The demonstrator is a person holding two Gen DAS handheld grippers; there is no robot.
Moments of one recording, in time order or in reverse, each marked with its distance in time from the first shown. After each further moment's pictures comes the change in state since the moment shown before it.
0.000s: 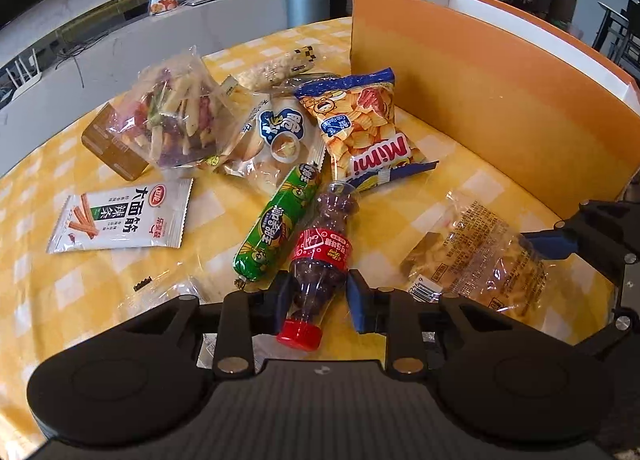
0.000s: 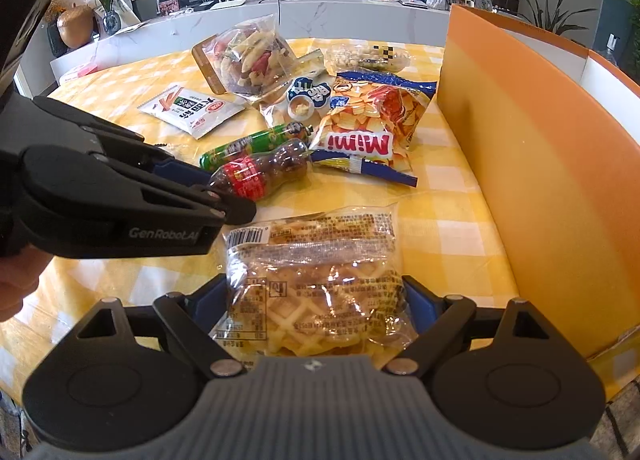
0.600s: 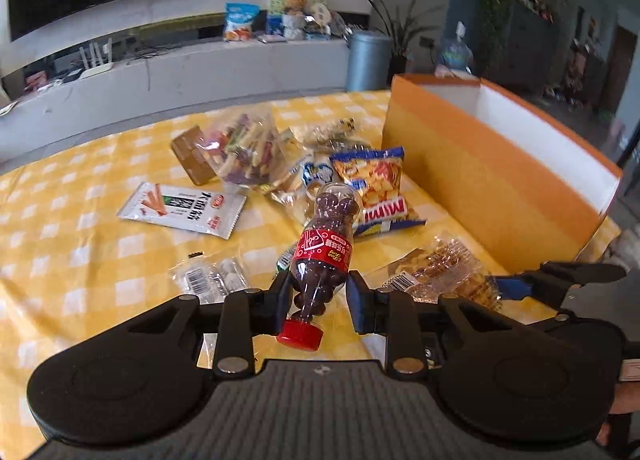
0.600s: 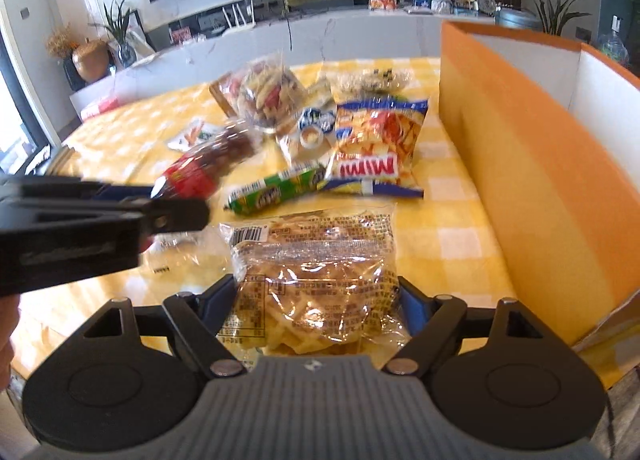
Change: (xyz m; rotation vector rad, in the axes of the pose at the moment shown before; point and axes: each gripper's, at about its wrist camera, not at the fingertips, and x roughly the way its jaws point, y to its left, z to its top) left arm -0.091 -0.013 -0.021 -0.239 -0.195 0.082; right arm -0.032 -0.014 0.002 0.082 -0.060 0.103
